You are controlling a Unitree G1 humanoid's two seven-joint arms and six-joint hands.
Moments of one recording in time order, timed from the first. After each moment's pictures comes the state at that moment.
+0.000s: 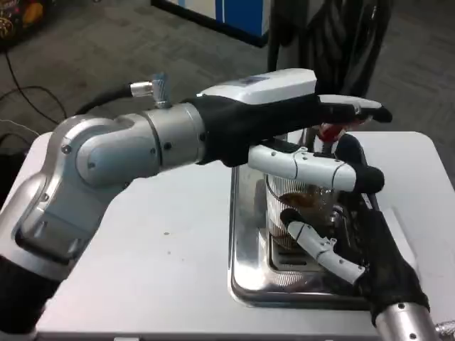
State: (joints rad) left arm -0.96 0.58 -0.33 -0.03 0.21 -0.03 -0.77; right arm -0.11 -0.03 0.11 -0.22 -0.28 0.16 -0.07
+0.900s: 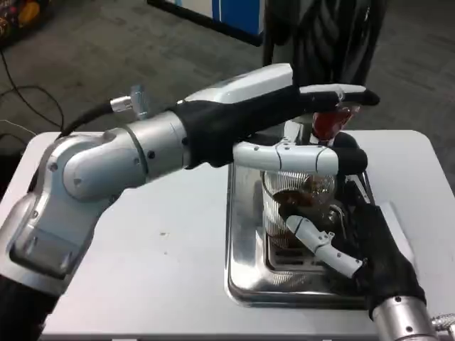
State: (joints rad) left arm -0.88 0.54 -0.24 0.01 0.16 -0.10 -0.69; right arm -0.14 -0.02 0.10 -0.20 -0.28 0.16 -0.08
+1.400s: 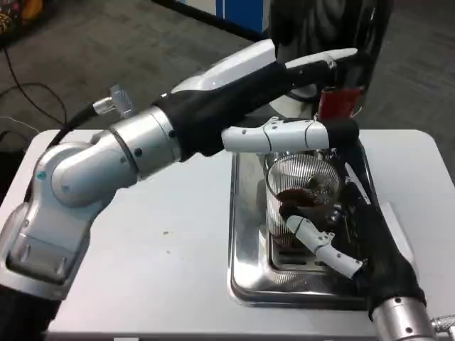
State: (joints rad) left arm -0.84 0.48 -0.16 0.00 0.12 -0.14 -0.63; right arm -0.13 -0.02 0.10 -0.20 -0.29 0.16 -0.08
